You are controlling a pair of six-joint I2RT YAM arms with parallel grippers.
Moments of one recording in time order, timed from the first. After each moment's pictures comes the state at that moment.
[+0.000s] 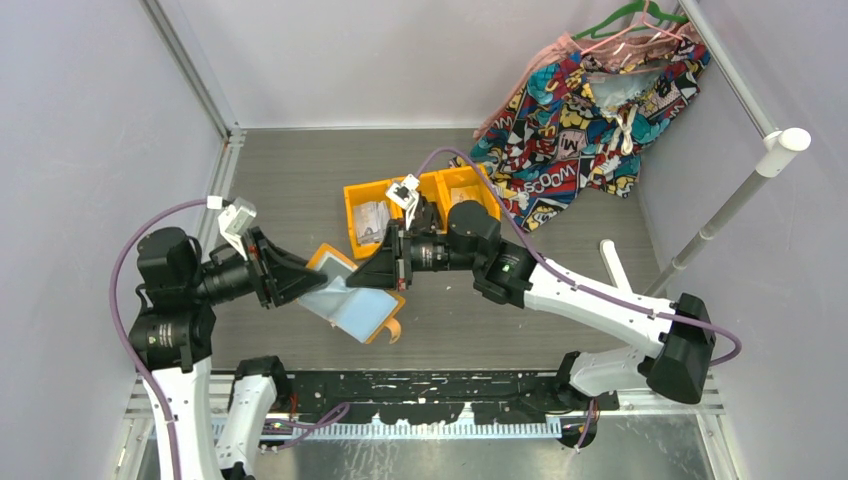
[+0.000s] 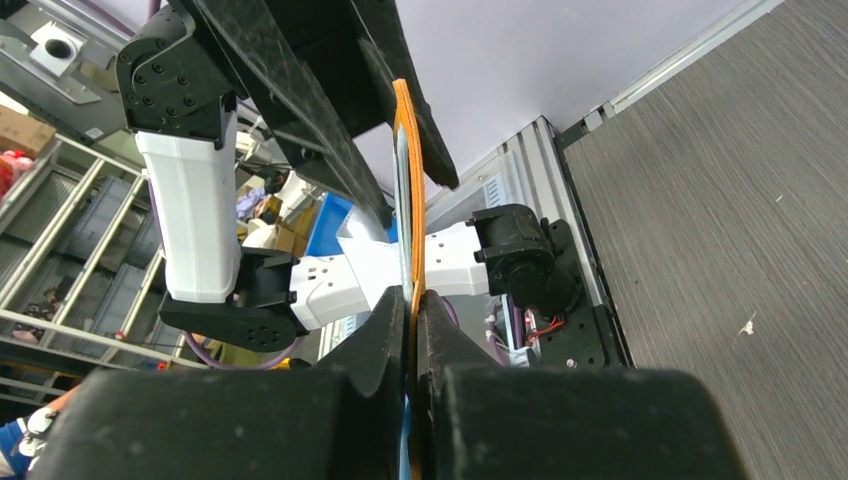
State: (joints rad) left arm 0.14 0.63 1.12 -0.84 1.21 -0.19; right arm 1.02 1.28 1.08 0.22 -0.55 0.80
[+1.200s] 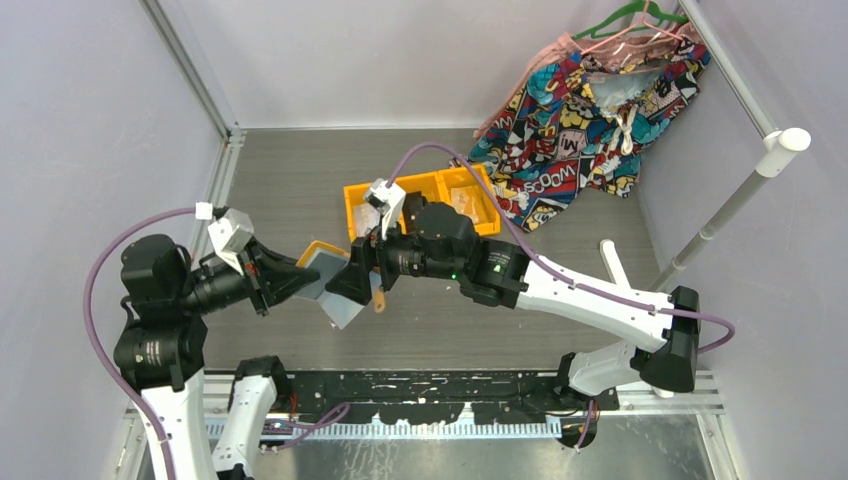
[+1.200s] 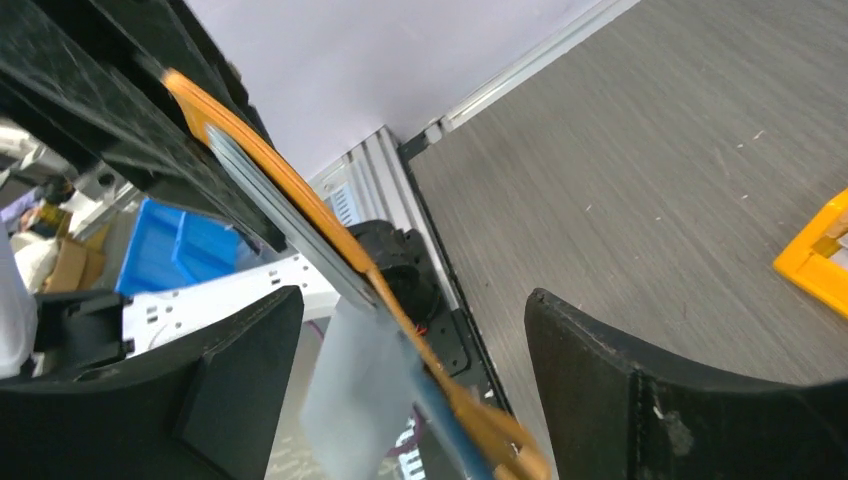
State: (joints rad) left arm 0.14 0.60 1.22 -0.95 1.13 0.11; right arm 1.16 1.35 1.31 -0.13 -0.15 0.48
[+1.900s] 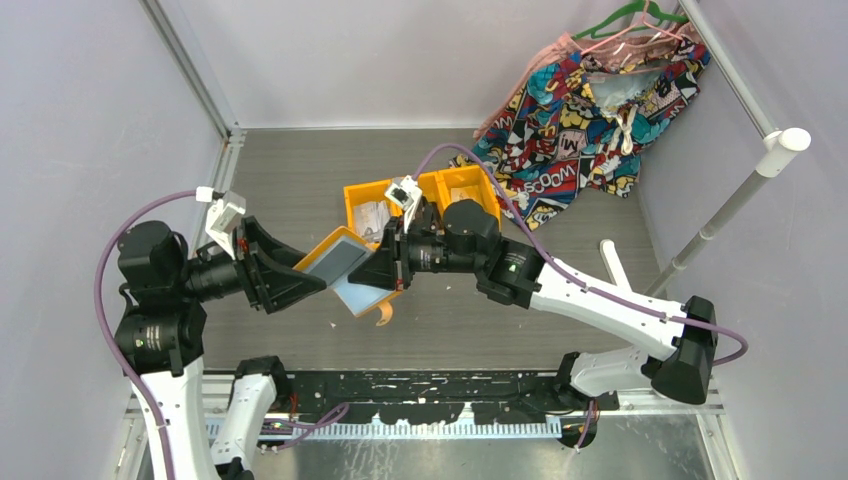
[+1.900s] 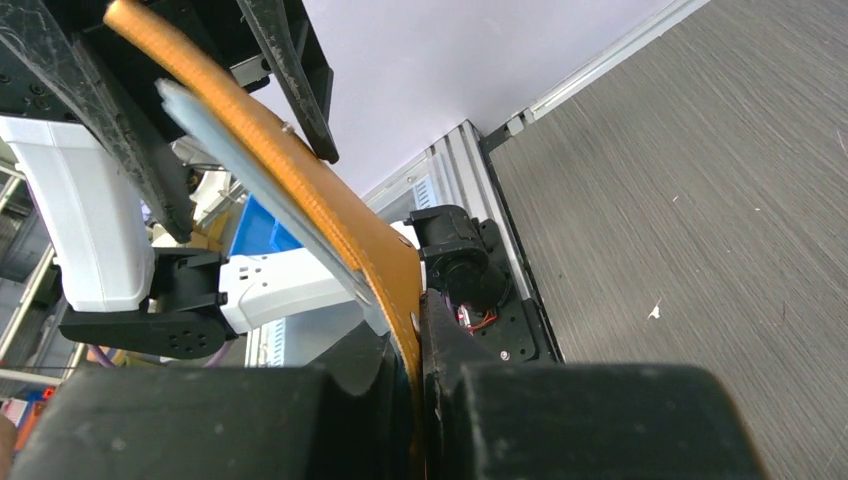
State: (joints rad) left arm 0.14 0.67 1.25 -0.84 1.33 -0.22; right arm 1.07 1.27 1.17 0.02 -0.41 0.64
